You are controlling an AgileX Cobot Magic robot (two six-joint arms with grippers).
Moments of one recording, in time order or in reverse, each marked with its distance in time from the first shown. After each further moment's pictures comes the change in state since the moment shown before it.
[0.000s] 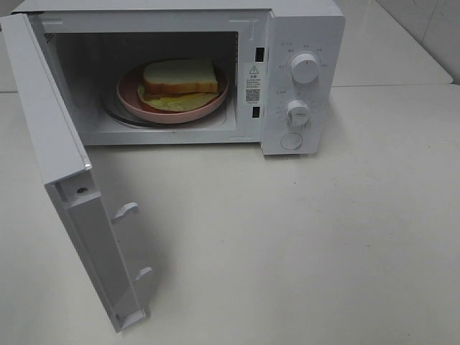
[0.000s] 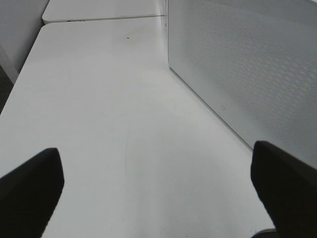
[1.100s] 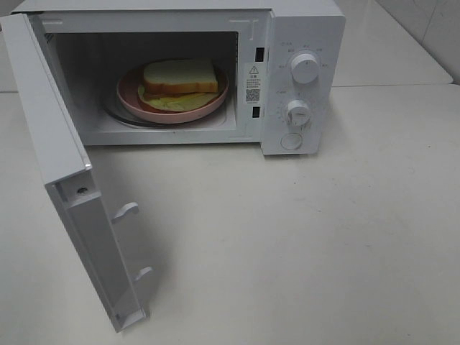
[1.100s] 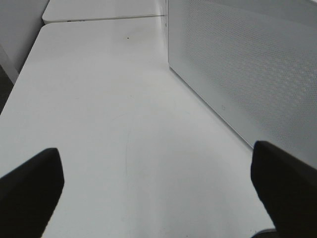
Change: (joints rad) left arm 0.000 0.000 0.000 0.000 0.000 0.000; right arm -0.067 -0.065 0.047 0.042 -0.116 -0.008
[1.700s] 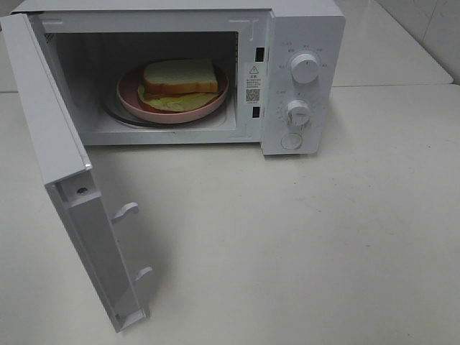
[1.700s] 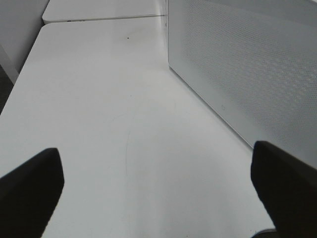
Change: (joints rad) left arm 0.000 0.000 0.000 0.000 0.000 0.000; right arm 0.000 0.000 0.000 0.000 -0.002 0.000
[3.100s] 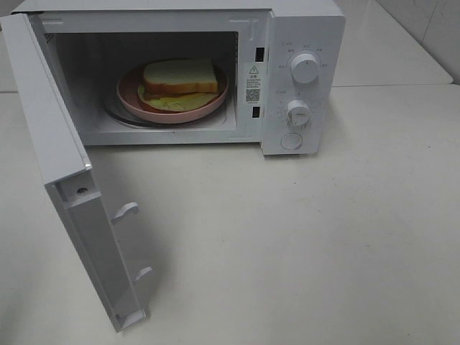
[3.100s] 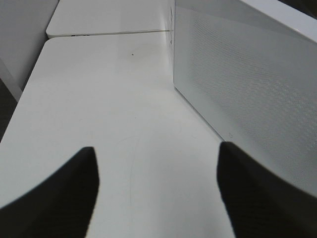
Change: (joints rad) left arm 0.000 0.249 -0.034 0.007 -0.199 0.000; right arm 0.000 0.000 0.000 0.000 -0.001 0.000
